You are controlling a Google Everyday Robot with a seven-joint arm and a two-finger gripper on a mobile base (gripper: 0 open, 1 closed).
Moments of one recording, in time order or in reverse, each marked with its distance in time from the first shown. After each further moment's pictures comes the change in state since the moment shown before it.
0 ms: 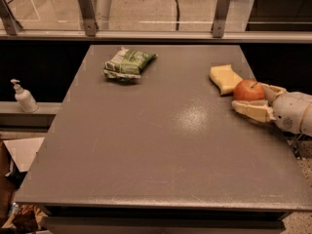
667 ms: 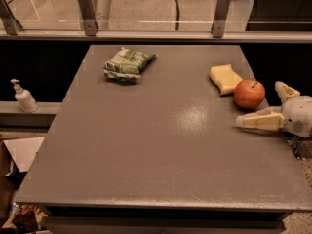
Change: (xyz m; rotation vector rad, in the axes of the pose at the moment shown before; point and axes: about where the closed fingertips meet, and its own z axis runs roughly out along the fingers) arm 0.009 -0.003 -0.016 -0.029 -0.001 0.036
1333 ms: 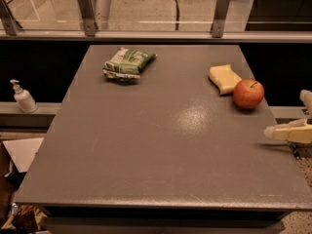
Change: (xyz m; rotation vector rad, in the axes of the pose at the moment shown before) arm 0.008 -0.005 -0.065 -0.034 -0.041 0.054
